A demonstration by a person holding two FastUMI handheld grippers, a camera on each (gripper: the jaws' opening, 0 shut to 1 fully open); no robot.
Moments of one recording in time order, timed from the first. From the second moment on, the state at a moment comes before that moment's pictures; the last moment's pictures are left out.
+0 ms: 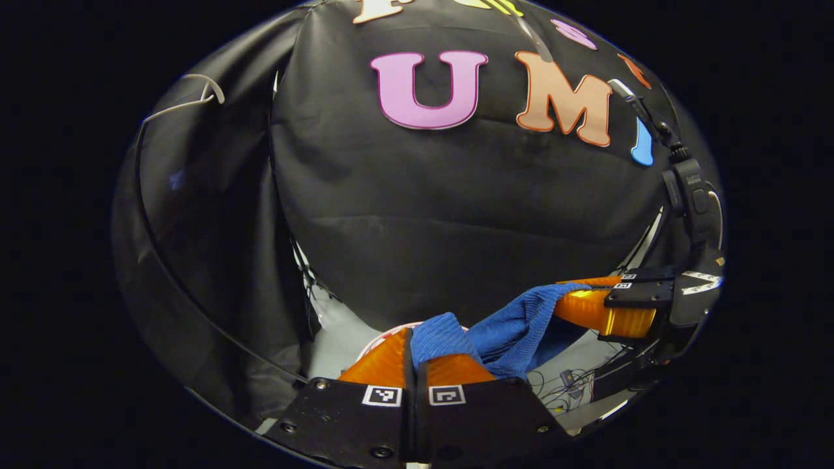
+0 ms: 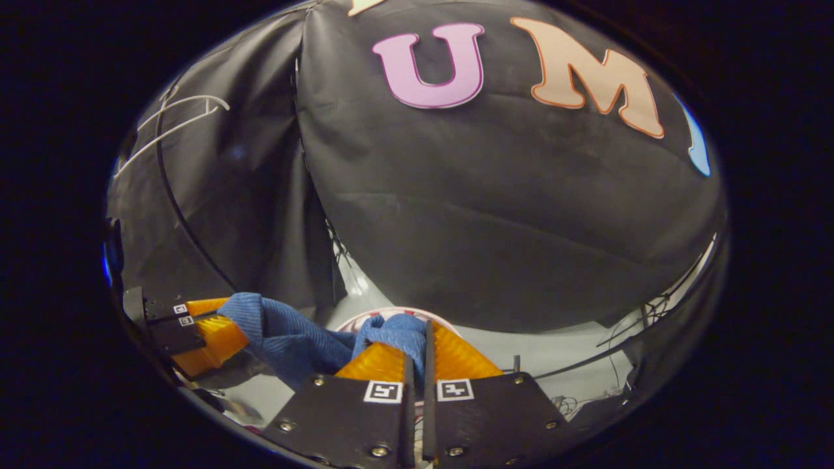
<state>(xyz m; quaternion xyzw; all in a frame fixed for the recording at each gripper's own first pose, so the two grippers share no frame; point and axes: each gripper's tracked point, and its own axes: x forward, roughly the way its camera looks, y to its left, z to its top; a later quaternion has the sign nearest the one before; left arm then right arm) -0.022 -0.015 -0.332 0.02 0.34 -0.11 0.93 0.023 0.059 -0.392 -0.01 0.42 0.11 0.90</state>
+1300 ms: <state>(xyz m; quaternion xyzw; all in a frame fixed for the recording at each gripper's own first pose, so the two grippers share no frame) -0.059 -0.006 -0.391 0.05 0.49 -0.08 0.87 -0.036 0.056 -0.488 -0.07 0.57 0.12 0.81</state>
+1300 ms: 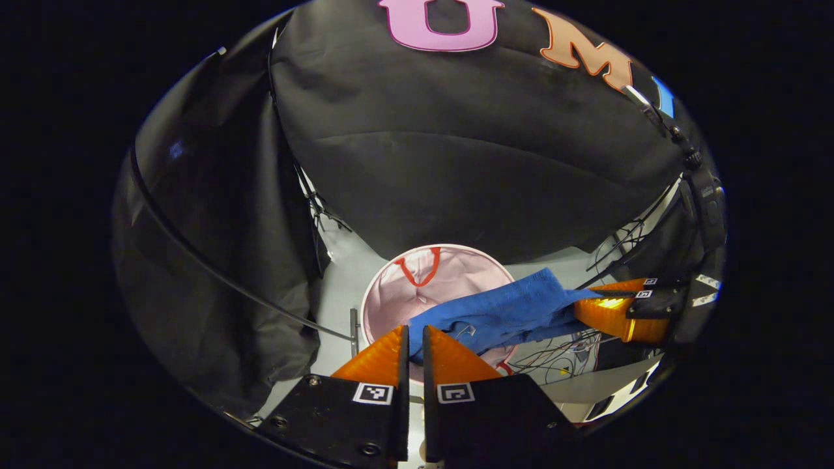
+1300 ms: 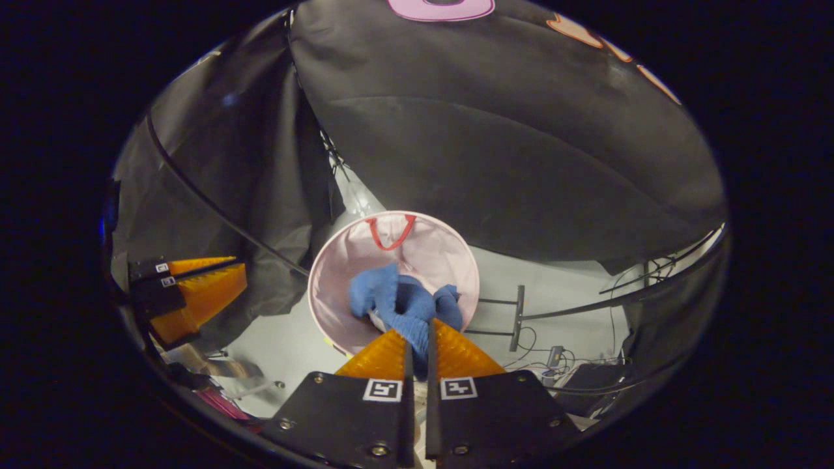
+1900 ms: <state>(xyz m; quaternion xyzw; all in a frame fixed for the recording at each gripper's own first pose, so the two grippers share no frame) -0.037 -0.011 -0.340 0.03 0.43 -0.07 0.90 0.012 0.070 -0.398 -0.04 0.48 0.10 0.87</state>
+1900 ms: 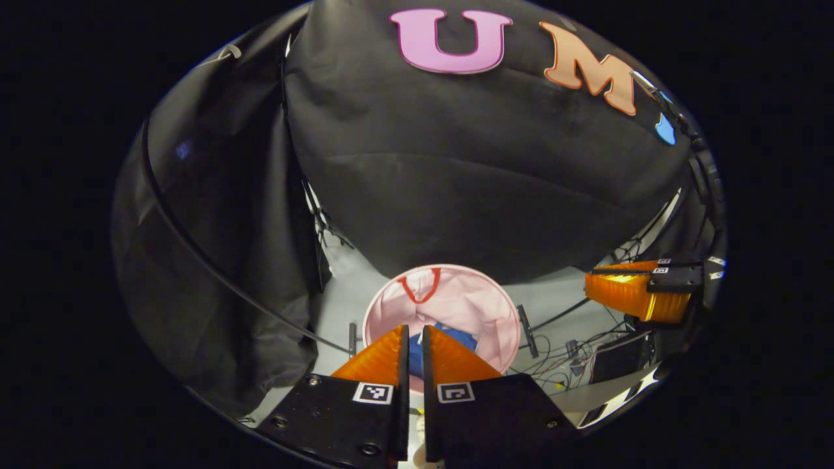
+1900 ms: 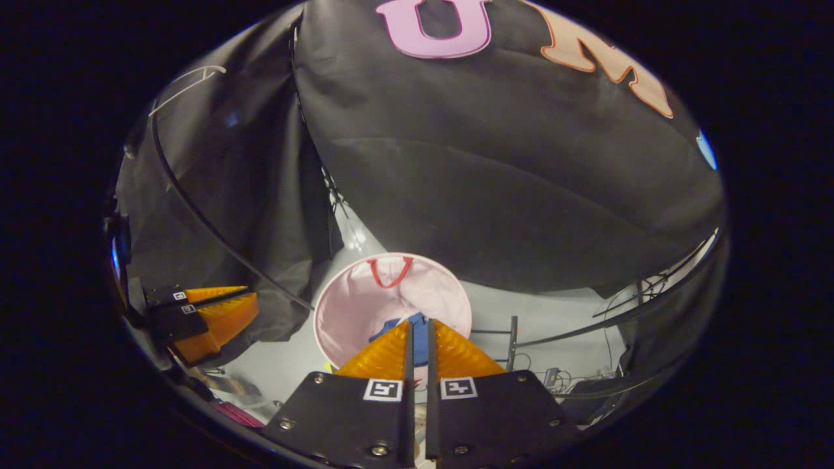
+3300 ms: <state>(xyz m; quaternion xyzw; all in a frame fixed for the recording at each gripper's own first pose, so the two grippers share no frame) 0.020 -0.145 0.004 -0.04 0.04 -0.21 0.98 0.042 0.038 -0.057 -0.03 0.06 0.00 1.00</state>
